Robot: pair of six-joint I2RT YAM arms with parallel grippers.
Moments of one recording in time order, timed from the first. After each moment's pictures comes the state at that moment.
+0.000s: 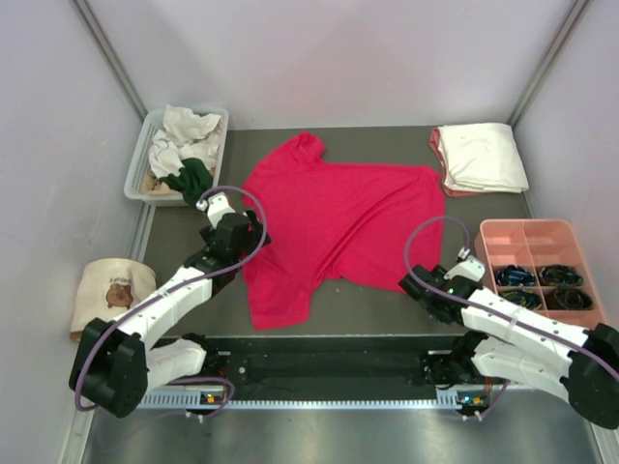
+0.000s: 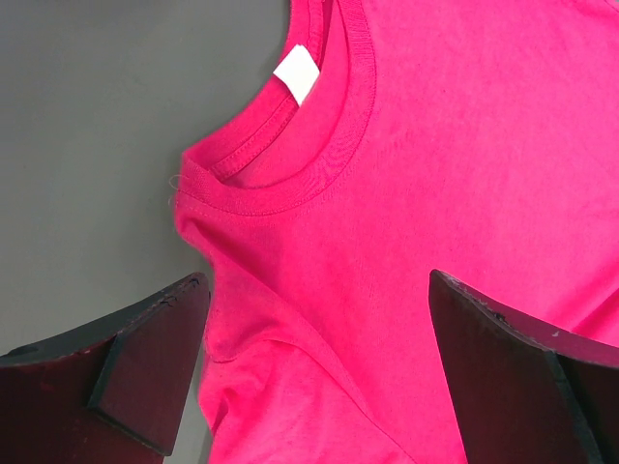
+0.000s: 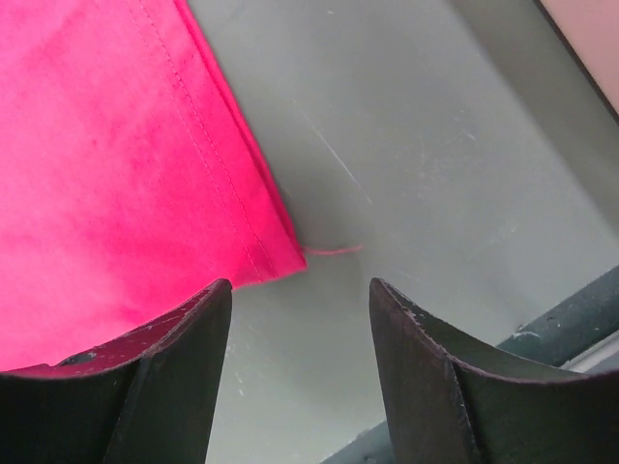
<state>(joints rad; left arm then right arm) -0.44 1.12 0.61 -0.12 -0.43 -0.68 0.78 0.94 0.46 -0.89 0.70 1.43</state>
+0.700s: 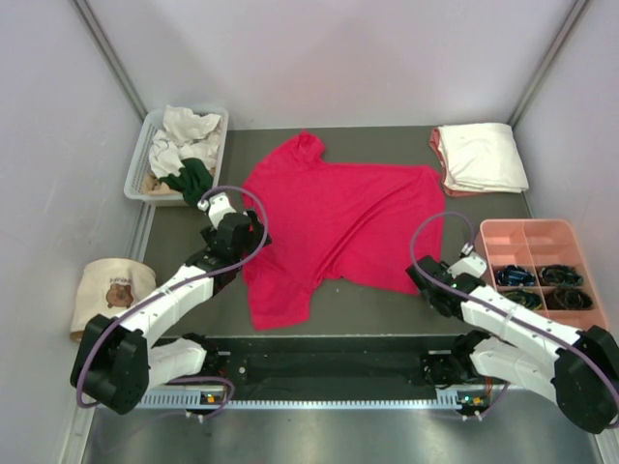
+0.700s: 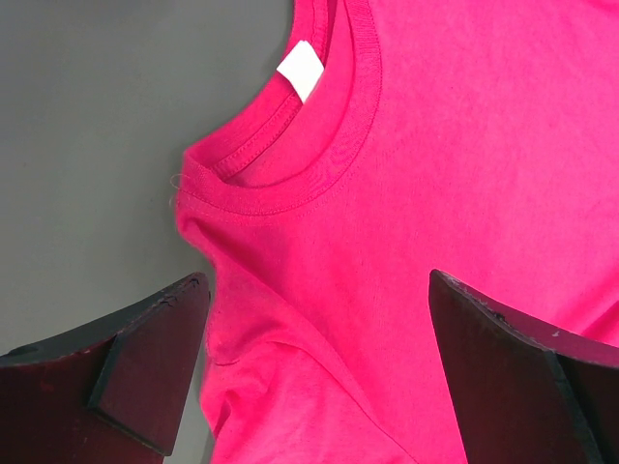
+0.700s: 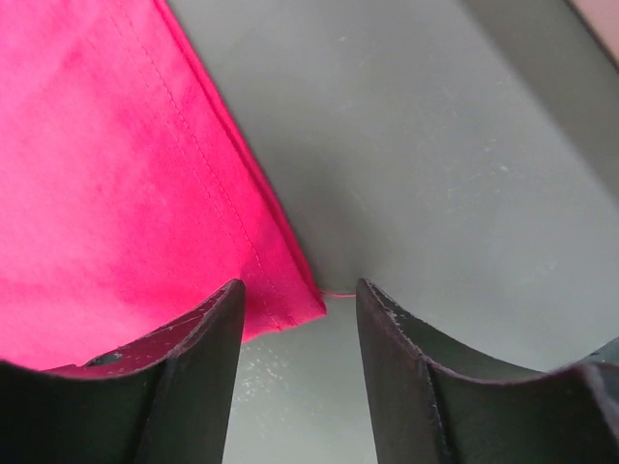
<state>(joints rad) -0.44 1.14 0.61 -0.11 -0.43 -0.68 0.62 0.98 0.42 -0.71 0.63 1.30</state>
